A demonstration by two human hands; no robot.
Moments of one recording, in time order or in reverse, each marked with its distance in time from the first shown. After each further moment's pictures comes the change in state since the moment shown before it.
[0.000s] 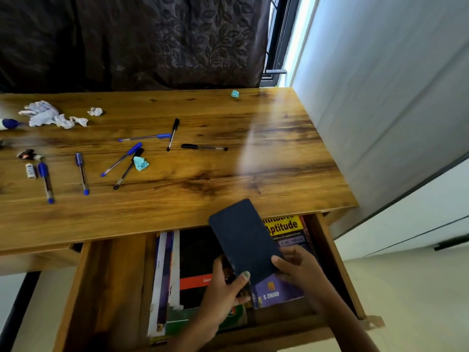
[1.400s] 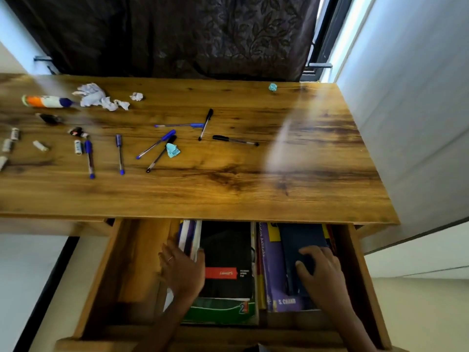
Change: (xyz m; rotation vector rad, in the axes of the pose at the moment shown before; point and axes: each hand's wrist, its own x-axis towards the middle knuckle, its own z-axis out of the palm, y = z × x) left_hand 0.048 -0.033 -0.086 0.762 0.901 -0.115; right_hand 0.016 0.002 0.001 -0.899 0.194 -0.311
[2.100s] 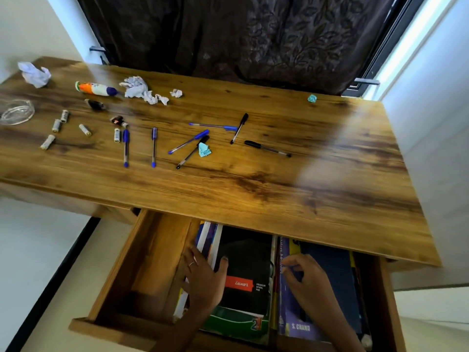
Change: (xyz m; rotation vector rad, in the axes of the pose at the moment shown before) left_hand -0.014 0.004 0.004 -0.073 -0.031 -0.015; right_hand 0.020 -0.051 0.018 0.187 -0.225 -0.243
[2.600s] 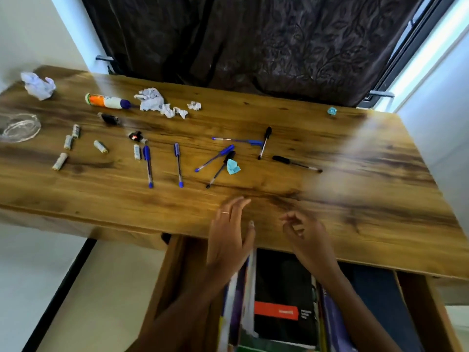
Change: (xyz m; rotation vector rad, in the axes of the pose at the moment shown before) left_hand 0.100 0.042 -0.099 -0.127 0.179 0.889; right_hand 0.096 -0.116 0.037 0.022 0.277 -0.191
